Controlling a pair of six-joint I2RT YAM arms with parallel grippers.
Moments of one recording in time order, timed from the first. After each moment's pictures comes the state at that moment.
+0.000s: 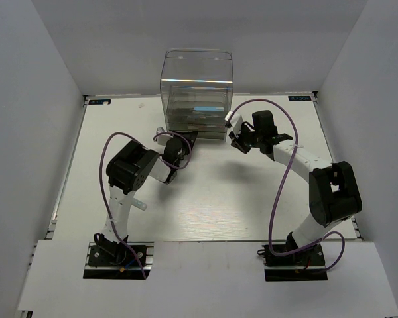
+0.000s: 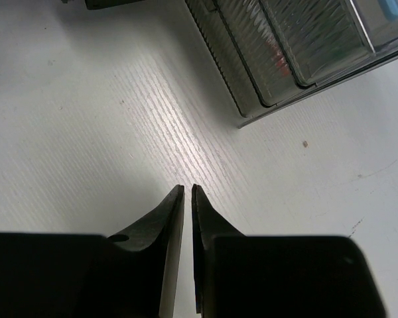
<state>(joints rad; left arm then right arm) -0.53 2.19 0.94 1.06 -0.29 -1.37 0.37 1.62 1.07 -0.13 -0.44 -0.58</state>
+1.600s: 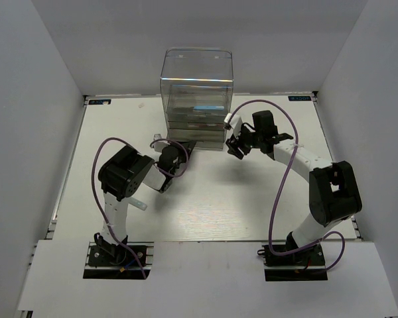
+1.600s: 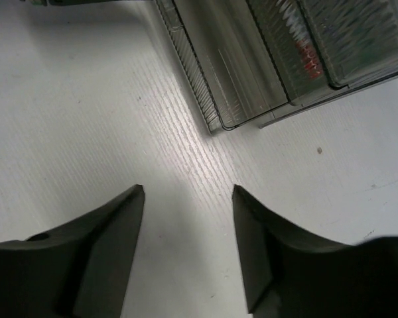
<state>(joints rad) -0.56 2.08 0.75 1.15 -0.24 -1.41 0.37 1.63 1.07 -0.16 -0.49 -0.61</state>
